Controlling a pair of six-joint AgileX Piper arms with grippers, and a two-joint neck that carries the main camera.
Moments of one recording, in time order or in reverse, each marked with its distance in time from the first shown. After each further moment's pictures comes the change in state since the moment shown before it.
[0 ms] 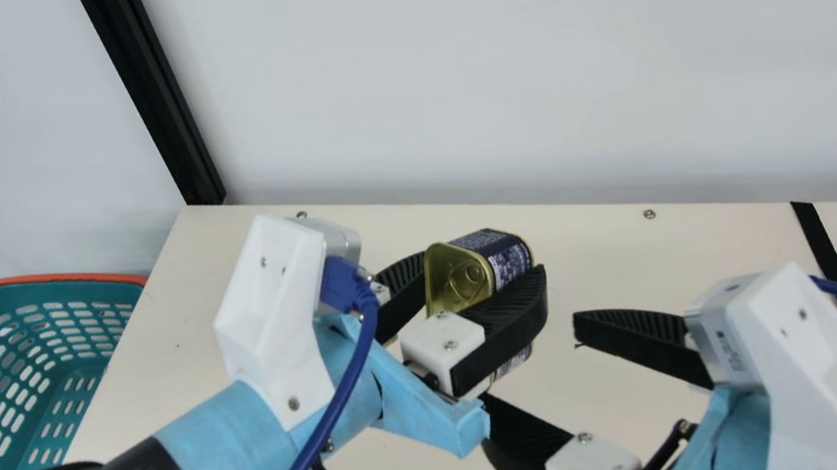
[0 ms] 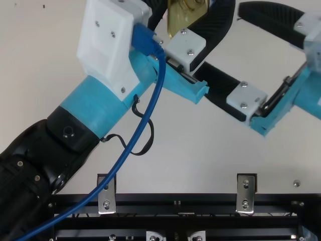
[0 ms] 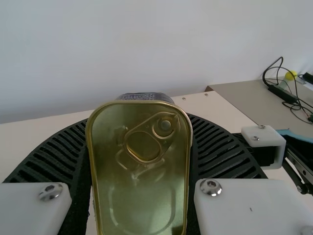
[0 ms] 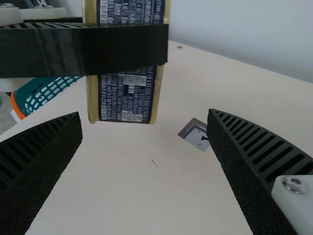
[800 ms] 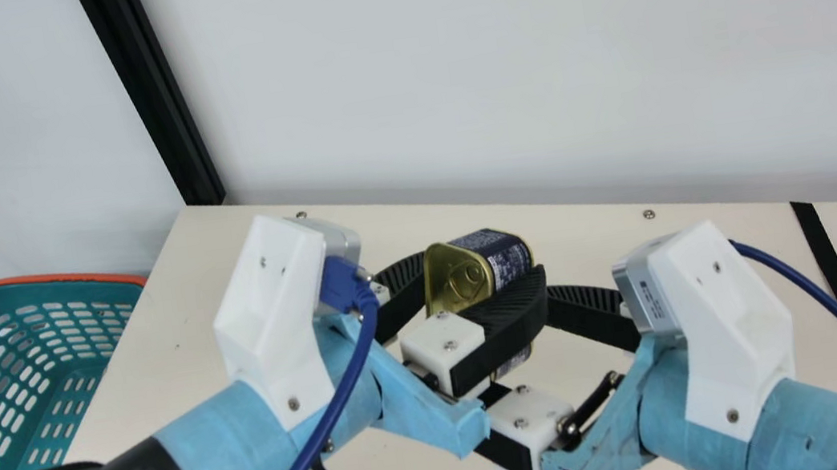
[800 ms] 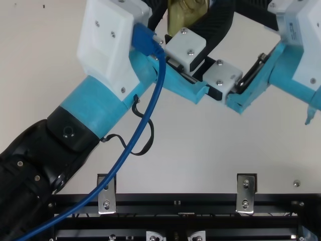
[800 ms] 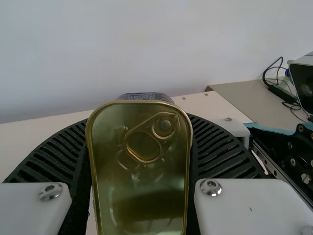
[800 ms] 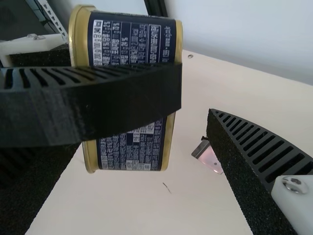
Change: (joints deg) left arm 0.0 0.0 0.0 0.0 0.0 0.0; right arm 4.8 7.4 -5.2 7.5 -3.7 -3.1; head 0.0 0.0
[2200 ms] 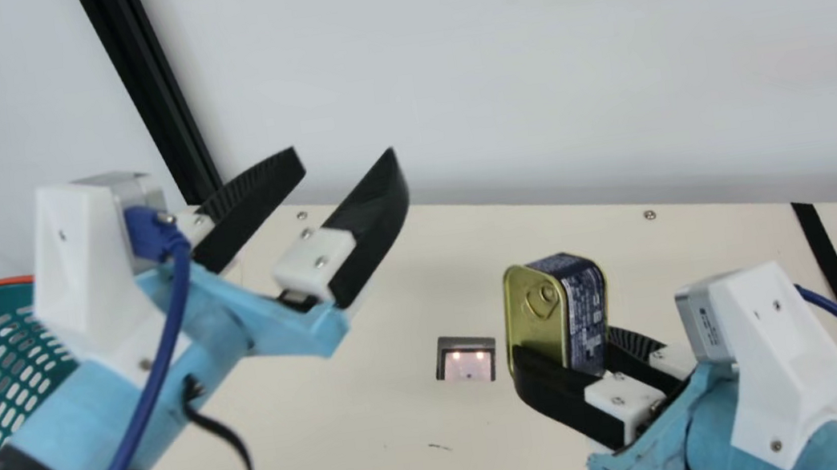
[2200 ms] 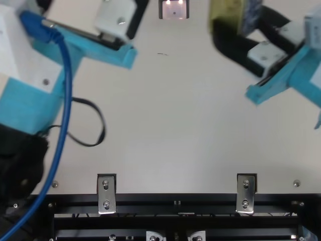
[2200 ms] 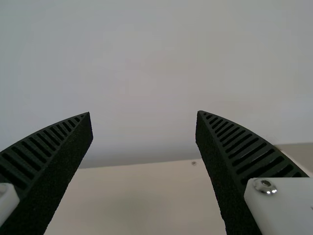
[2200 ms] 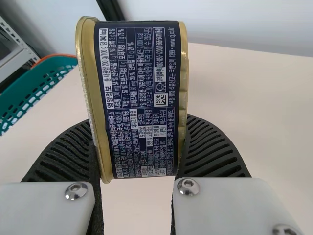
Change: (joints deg) left arm 9.8 -9.4 6.7 -25.1 -8.1 28.9; right arm -5.7 -3.5 8.5 4.3 -7.7 -2.2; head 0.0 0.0
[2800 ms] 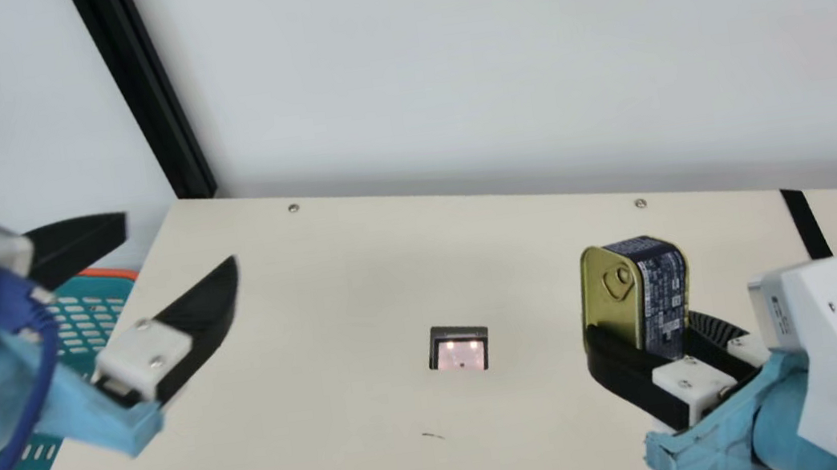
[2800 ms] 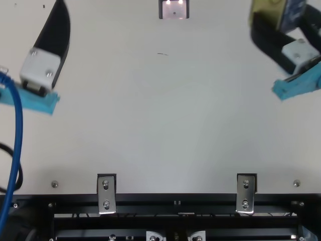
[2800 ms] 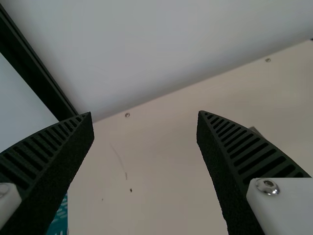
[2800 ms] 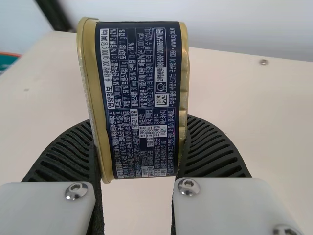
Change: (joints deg) left arm 17.8 -17.3 -1.5 15.3 40.7 12.8; right arm -3.6 -5.4 1.4 -19.3 -8.1 15.6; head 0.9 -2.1
